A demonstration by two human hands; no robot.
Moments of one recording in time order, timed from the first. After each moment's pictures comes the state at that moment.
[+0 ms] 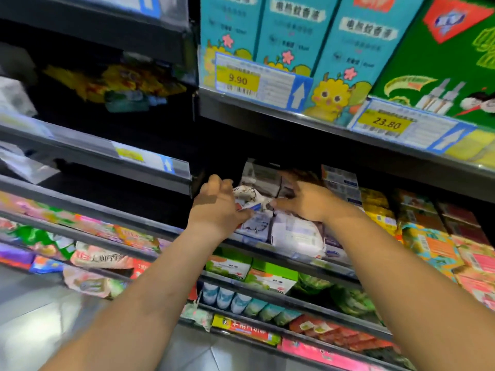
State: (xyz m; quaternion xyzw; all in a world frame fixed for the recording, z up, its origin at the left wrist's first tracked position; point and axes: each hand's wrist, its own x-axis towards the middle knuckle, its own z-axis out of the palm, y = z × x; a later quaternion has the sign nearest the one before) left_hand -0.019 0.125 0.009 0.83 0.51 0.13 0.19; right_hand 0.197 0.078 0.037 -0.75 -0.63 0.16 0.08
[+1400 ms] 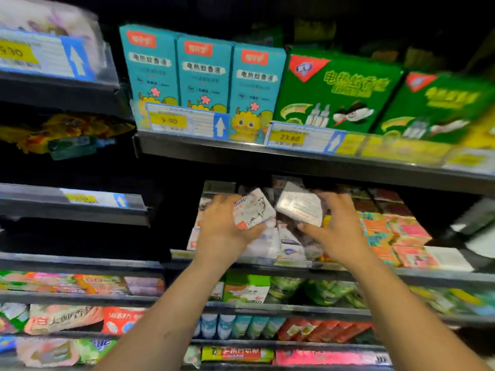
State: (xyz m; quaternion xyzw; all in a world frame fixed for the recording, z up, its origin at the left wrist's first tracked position) left_hand 0.026 0.054 0.057 0.83 0.37 0.33 0.25; right_hand 0.224 -0.074 0.056 -0.80 -0.49 -0.03 0.35
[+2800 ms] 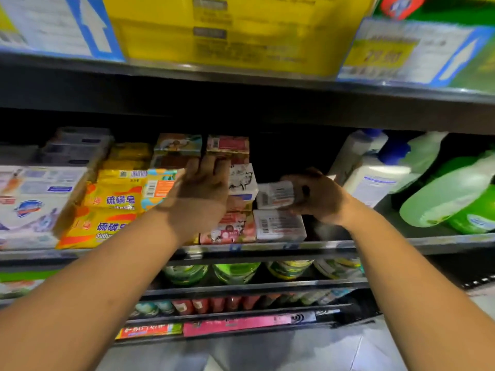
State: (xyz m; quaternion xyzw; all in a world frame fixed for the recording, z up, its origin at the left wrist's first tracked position) left_hand 0.397 -0.142 0.021 0.97 0.24 0.08 0.02; right_hand 0.616 -0.289 0.002 -0.81 -0.52 0.17 0.19
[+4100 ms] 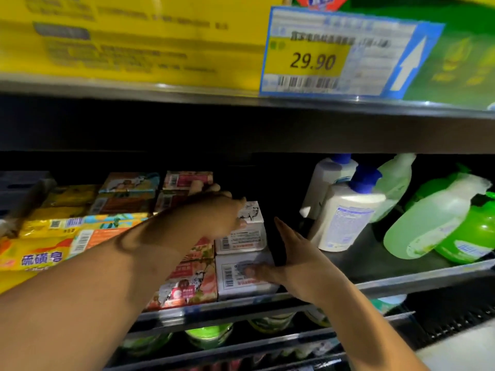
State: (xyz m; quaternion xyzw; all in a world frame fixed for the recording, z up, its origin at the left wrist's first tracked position) left_hand 0.516 -0.133 0.011 0.97 0.21 -0.11 0.00; right_hand 0.596 -0.319 -0.039 -0.79 -0.42 0.25 0.37
